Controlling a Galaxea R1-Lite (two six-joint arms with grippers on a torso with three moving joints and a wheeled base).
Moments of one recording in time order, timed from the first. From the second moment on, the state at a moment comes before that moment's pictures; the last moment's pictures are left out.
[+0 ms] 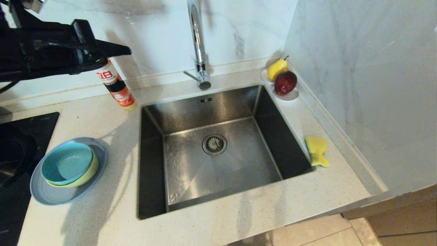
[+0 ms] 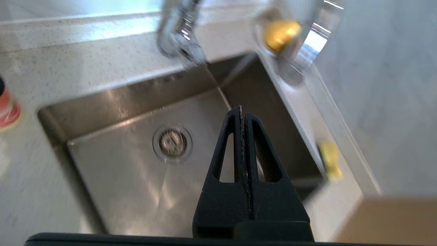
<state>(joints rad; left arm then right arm) -0.12 1.55 -1.50 -0.02 -0.41 -0.28 0.00 0.00 -0.08 0.19 0.03 -0.05</state>
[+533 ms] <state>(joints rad) -0.13 1.89 -1.69 -0.17 -0.36 -0.47 0.00 0.00 -0.08 0.19 0.03 -0.05</state>
